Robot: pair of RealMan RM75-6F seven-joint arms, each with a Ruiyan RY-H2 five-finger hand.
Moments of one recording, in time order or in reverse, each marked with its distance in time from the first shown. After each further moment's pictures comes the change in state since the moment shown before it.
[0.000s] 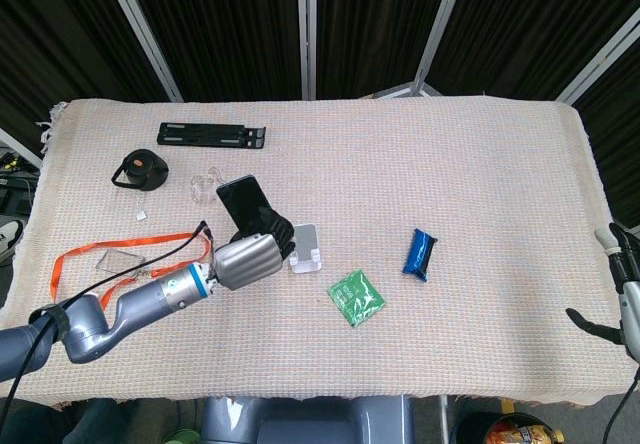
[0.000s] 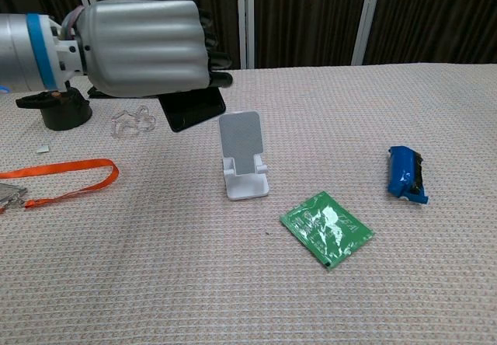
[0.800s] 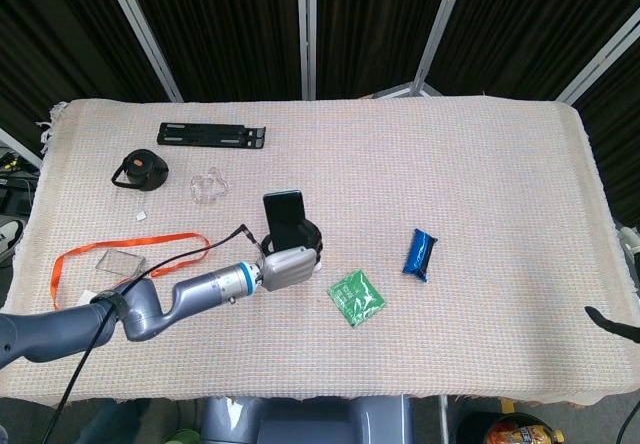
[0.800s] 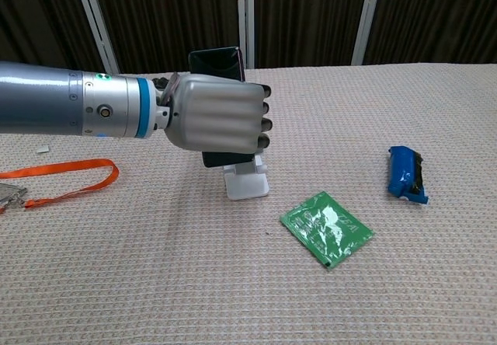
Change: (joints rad) left arm -0.166 -0.210 0.029 0.213 -0.028 -0.200 0.093; right arm -0.008 0.009 0.016 0.036 0.067 -0.019 0.044
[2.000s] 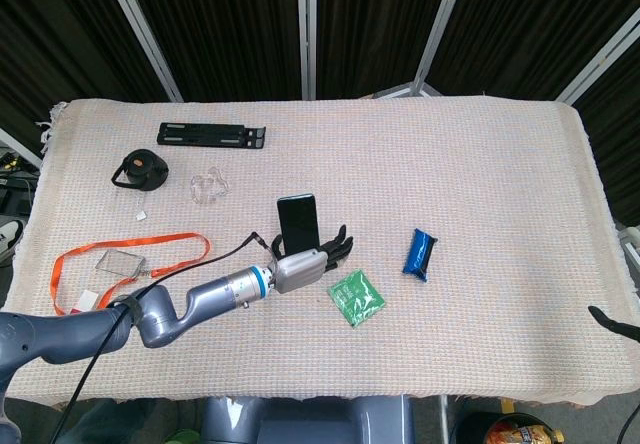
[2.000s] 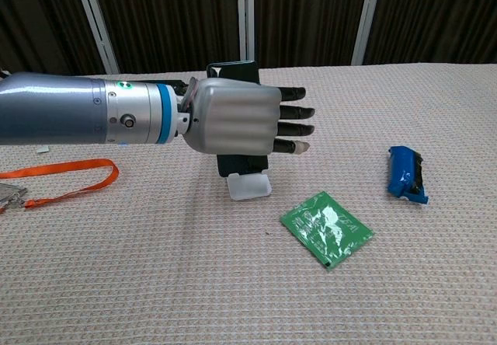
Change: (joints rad) left arm -0.008 -0.044 -0.023 -0.025 -0.137 -0.013 0.205; right arm -0.010 0.004 0.007 -0.003 -0.001 0.010 0.019
